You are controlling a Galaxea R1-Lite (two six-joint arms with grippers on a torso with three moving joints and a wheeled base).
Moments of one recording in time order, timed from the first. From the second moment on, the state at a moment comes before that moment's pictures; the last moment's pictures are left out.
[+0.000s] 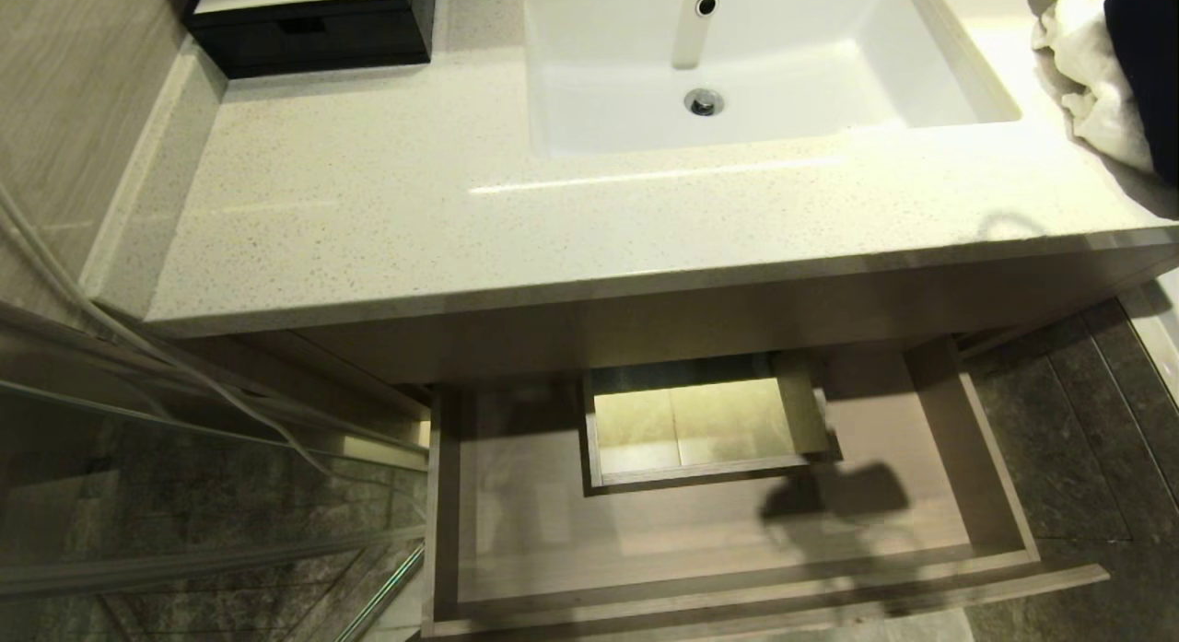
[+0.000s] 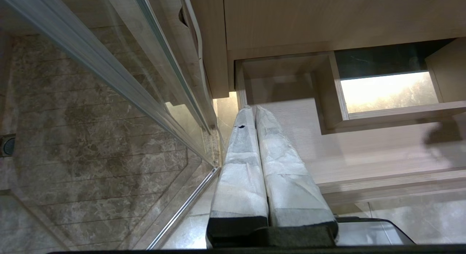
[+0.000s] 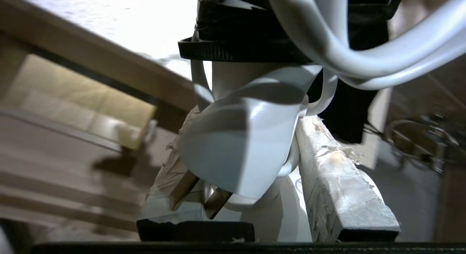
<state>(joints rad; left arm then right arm) 0.00 0.00 0.00 0.00 0.00 -0.01 -0.24 0.95 -1.28 0.37 0.28 -0.67</state>
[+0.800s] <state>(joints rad) 0.00 0.00 0.00 0.00 0.00 -0.01 0.05 1.40 -1.57 0.42 0.28 -0.74</state>
